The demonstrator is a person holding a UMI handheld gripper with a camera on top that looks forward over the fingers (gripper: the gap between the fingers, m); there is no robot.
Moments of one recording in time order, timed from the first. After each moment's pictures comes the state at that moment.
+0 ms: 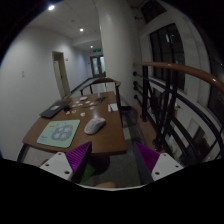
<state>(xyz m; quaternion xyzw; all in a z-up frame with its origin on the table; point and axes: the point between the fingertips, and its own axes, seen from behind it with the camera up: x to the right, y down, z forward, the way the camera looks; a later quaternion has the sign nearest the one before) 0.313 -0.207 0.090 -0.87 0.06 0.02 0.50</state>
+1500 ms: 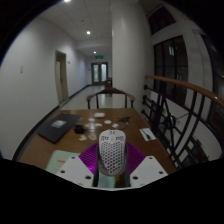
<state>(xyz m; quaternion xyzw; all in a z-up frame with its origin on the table) 0.130 0.020 0.115 -0.84 0.05 -0.03 0.54</state>
